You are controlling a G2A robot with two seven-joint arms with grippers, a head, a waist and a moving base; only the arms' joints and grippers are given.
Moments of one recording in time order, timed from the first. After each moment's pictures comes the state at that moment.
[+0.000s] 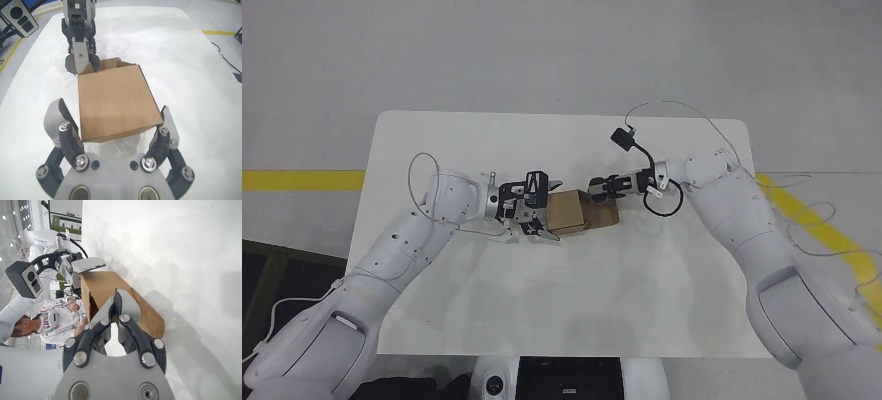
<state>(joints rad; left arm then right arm) 0.65 -1.11 -0.73 -1.05 1.65 -1.01 0.46 -0.38 -1.35 0.67 -0.49 0.29 -0.60 1.22</state>
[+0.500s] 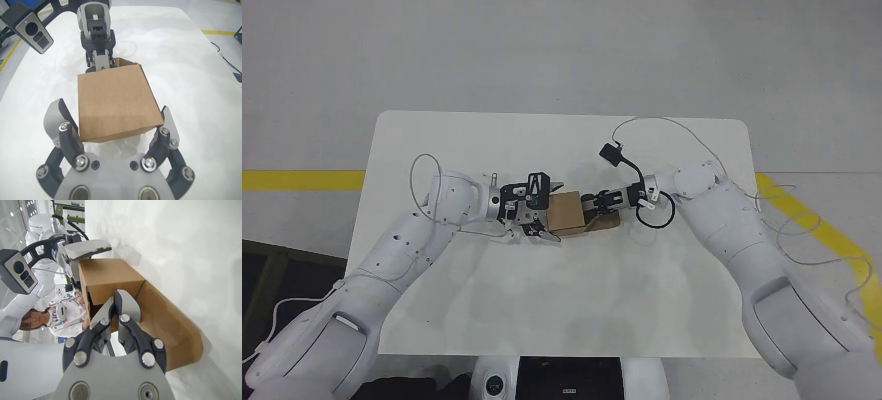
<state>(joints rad) 0.65 -1.11 -0.72 -1.06 1.65 -1.00 0.45 -0.44 -1.35 0.66 -0.56 0.34 -0.56 1.26</state>
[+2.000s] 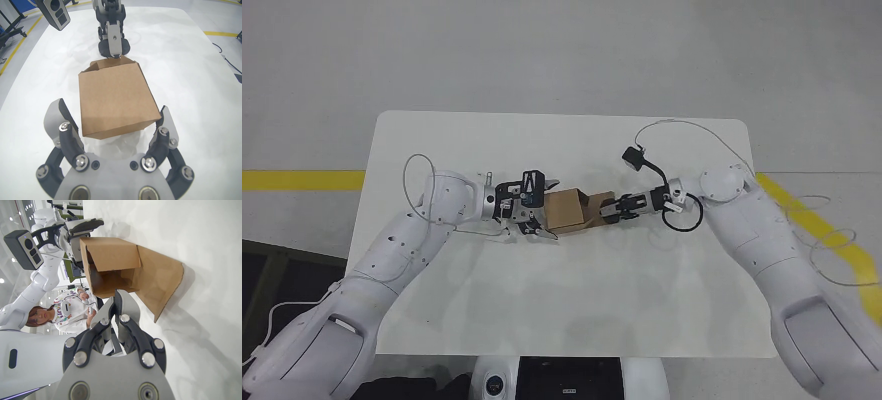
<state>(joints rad) 0.67 -1.10 -0.76 -1.07 1.65 -1.01 0.46 -0.54 -1.20 0.77 -0.79 0.31 -0.43 1.32</state>
